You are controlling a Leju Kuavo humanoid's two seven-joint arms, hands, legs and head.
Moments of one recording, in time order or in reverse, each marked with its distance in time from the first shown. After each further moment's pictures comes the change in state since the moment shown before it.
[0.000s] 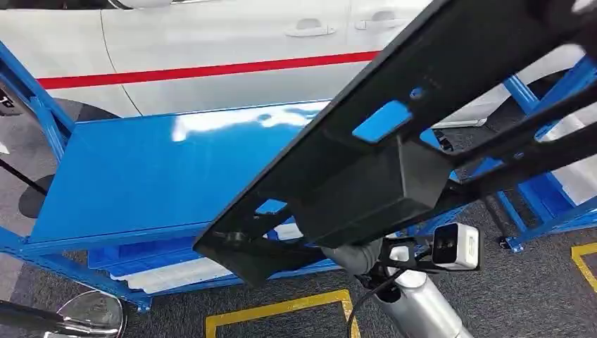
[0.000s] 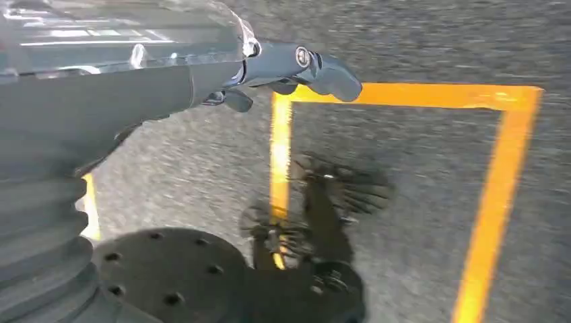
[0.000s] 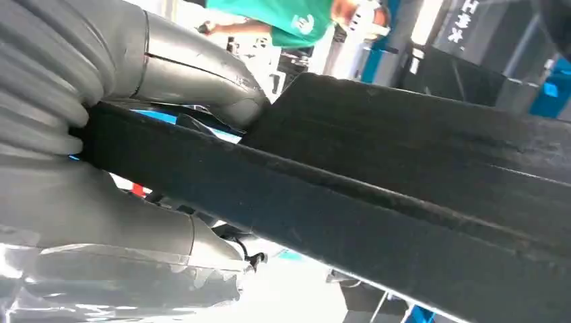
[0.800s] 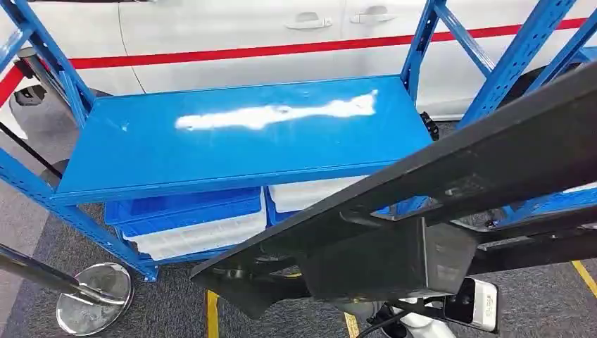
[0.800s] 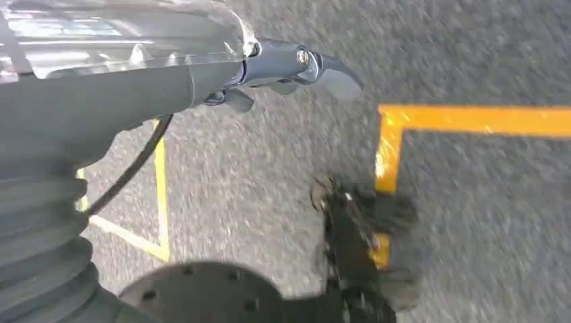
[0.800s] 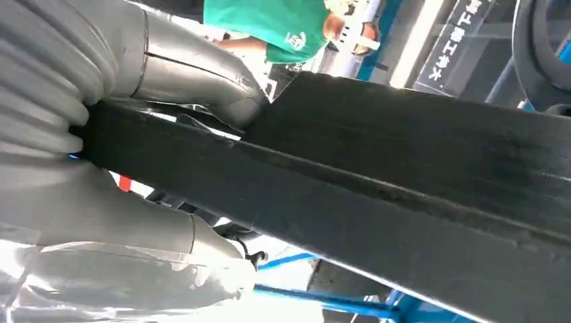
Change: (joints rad) left arm 0.019 0.026 -0.002 -0.002 -0.052 0.021 0.123; right arm 0.146 -0.018 0.013 -0.136 0.074 -0.053 -0.043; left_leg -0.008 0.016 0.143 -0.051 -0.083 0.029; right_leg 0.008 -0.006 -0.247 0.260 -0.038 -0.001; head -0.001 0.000
